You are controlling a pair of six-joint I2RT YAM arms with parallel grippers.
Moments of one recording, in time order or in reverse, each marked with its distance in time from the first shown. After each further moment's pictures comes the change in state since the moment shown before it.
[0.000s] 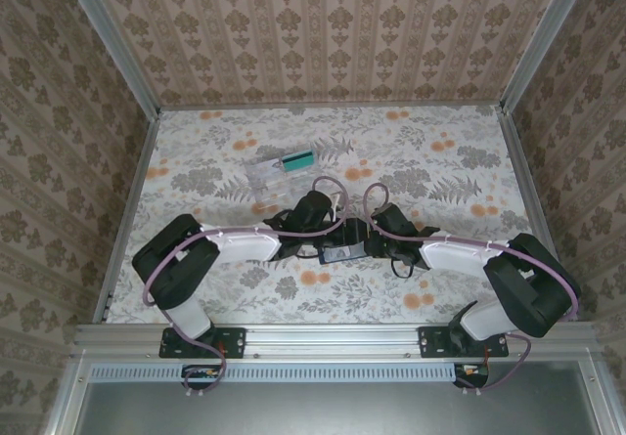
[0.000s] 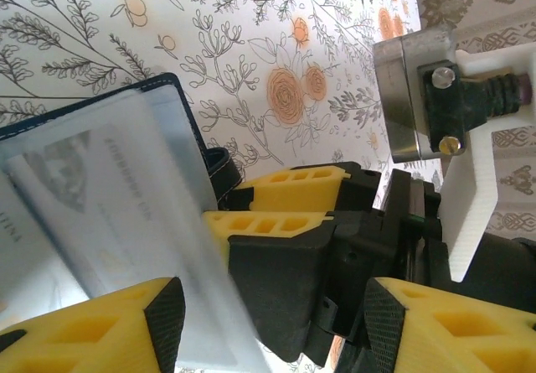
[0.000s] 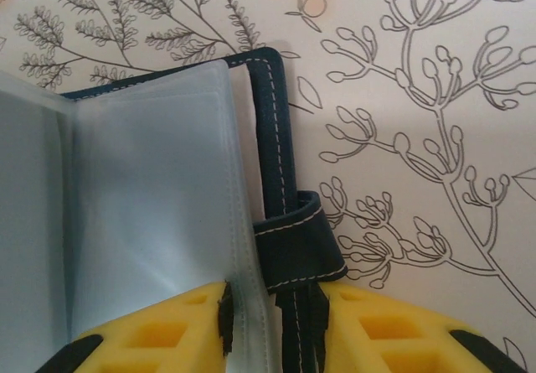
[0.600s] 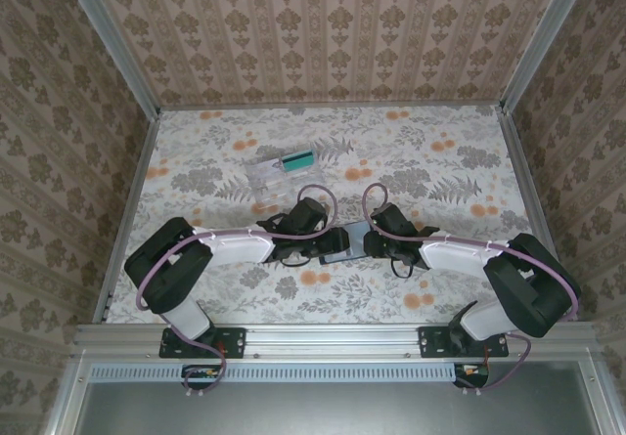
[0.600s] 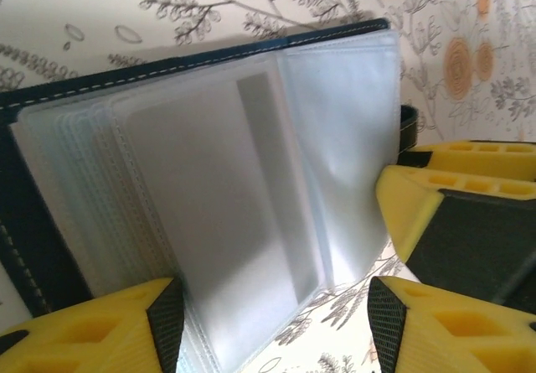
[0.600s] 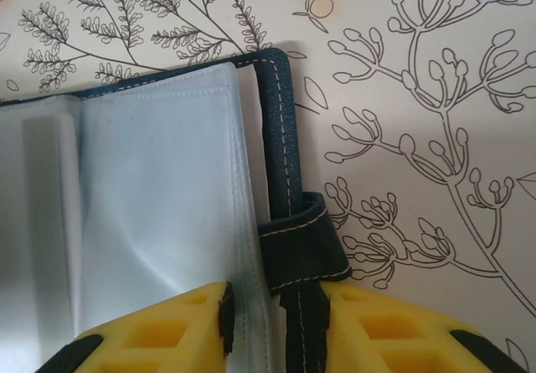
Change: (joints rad) left arm 0.020 -0.051 -0.051 -0.211 -0.107 -0.008; right arm 0.005 0.003 0.005 -0.001 -0.002 -0.018
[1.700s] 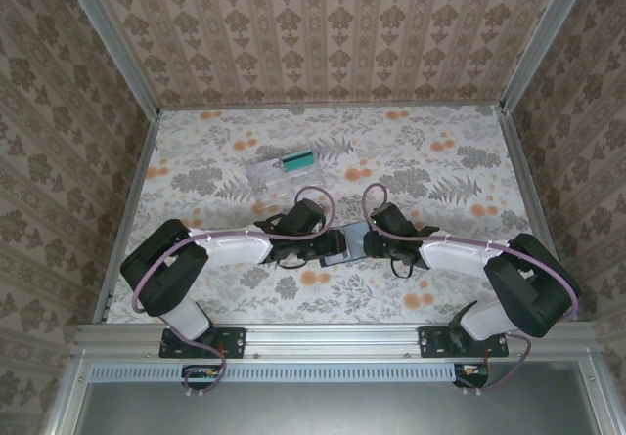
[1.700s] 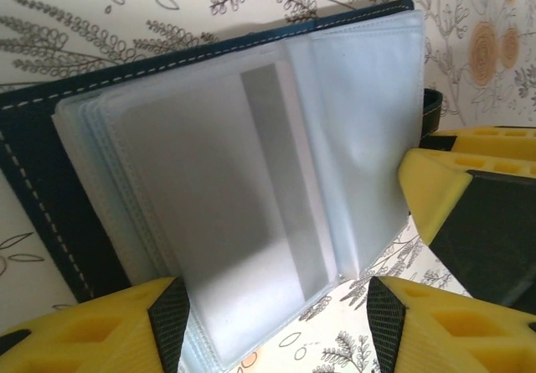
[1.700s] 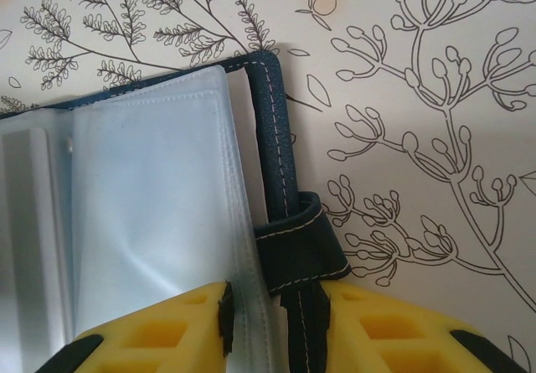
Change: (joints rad) left arm 0.005 -0.024 -0.010 -0.089 -0.016 0.000; right arm 0.002 -0.001 0.004 -0.009 0.000 0.000
